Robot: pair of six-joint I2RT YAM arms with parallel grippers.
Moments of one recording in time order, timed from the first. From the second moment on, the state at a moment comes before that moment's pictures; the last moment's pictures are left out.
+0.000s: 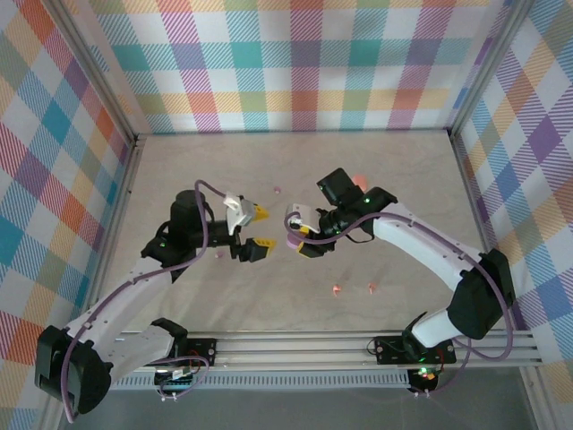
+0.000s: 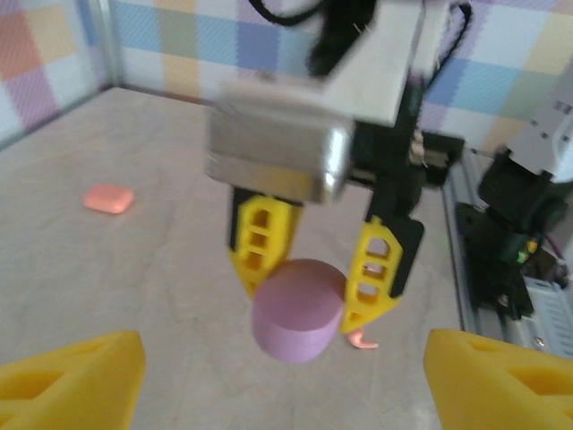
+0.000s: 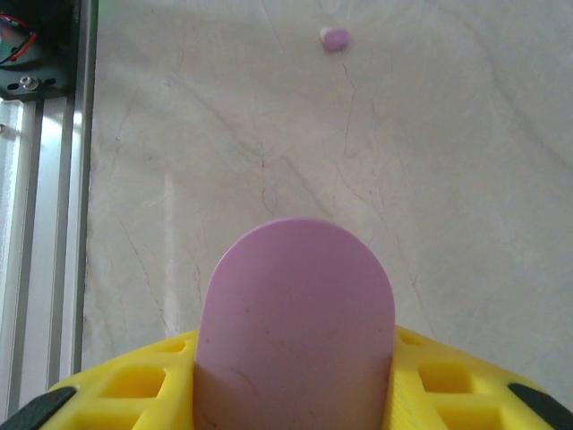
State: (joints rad) left arm -0.46 1.03 0.74 -0.09 0.84 0.24; right arm 0.70 1.47 1.27 -0.86 -0.51 -0.67
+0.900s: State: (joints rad) left arm -0.57 1.18 0.74 0.03 0.88 0.32; right arm 0.70 1.38 1.33 -0.97 -0.58 -0.78
